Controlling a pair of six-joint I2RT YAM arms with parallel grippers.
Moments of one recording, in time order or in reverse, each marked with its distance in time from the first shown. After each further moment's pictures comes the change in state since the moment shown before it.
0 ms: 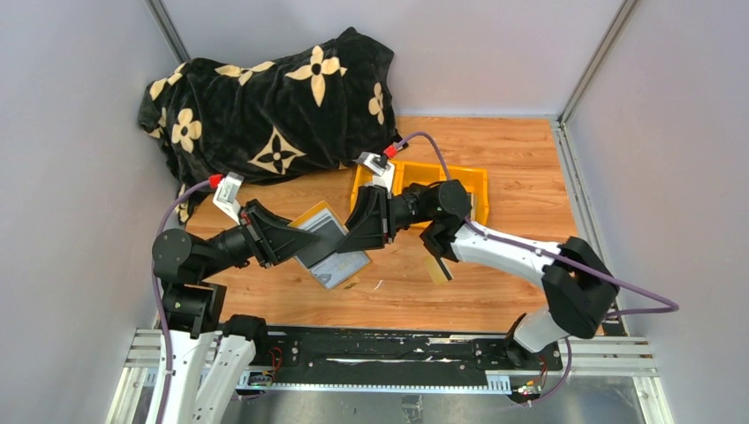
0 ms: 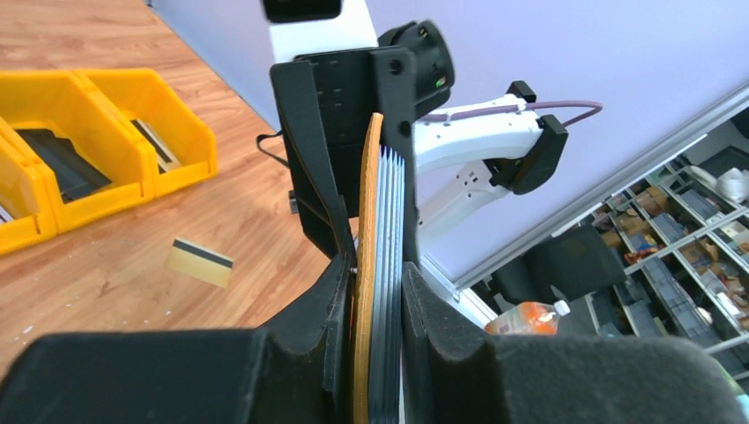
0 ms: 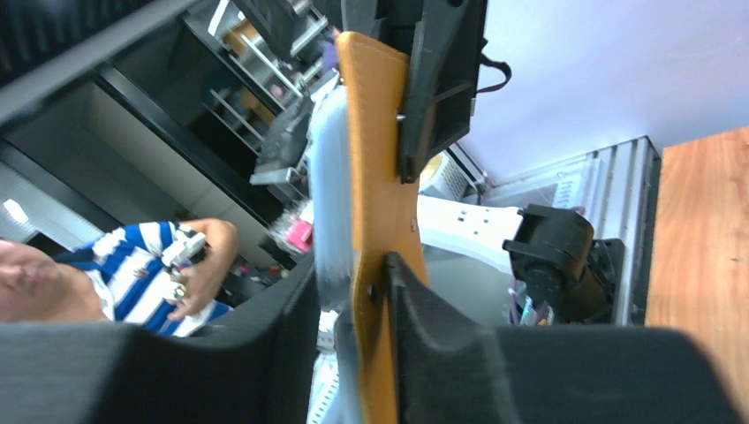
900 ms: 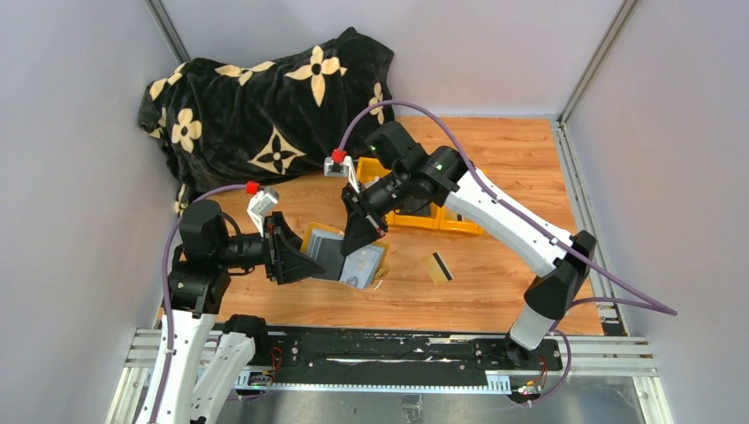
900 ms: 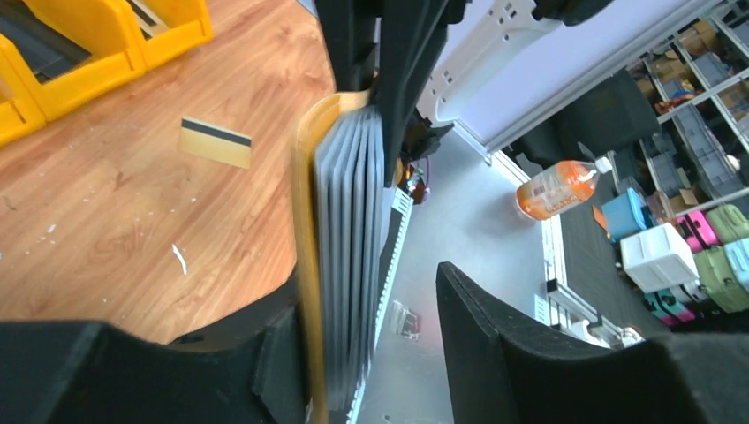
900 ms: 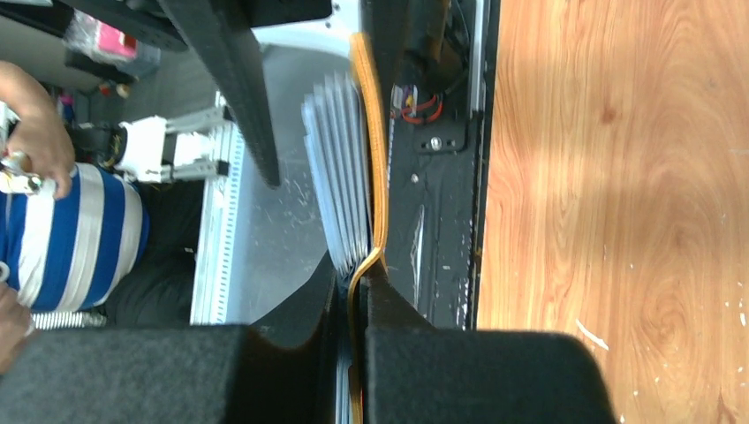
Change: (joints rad) left arm 0.000 0.123 0.055 -0.481 0.237 0.565; right arm 0.000 0.179 0.828 -1.923 0.046 -1.160
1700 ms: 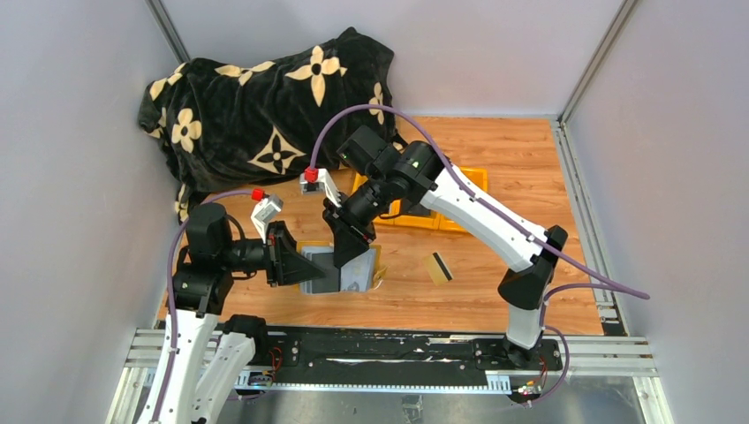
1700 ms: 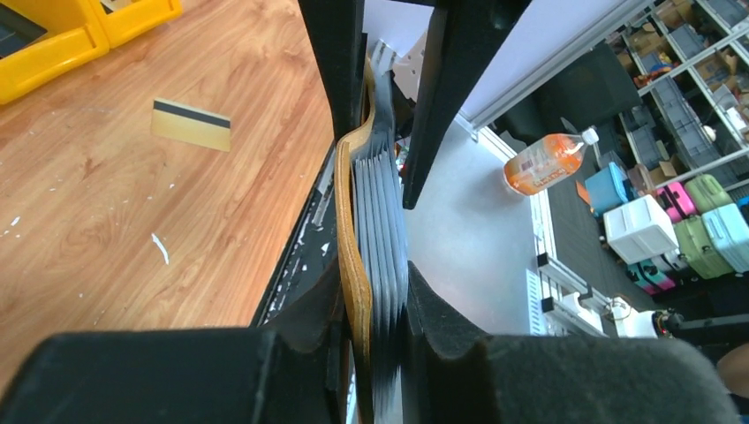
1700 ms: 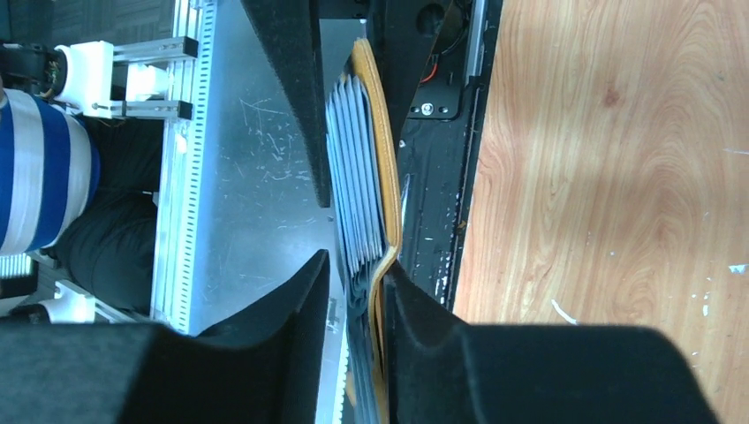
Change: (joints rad) left arm 0.000 -0.013 -0.056 -0.033 0.075 0.071; right arm 0.116 0.189 0.322 -0.351 0.132 -0.205
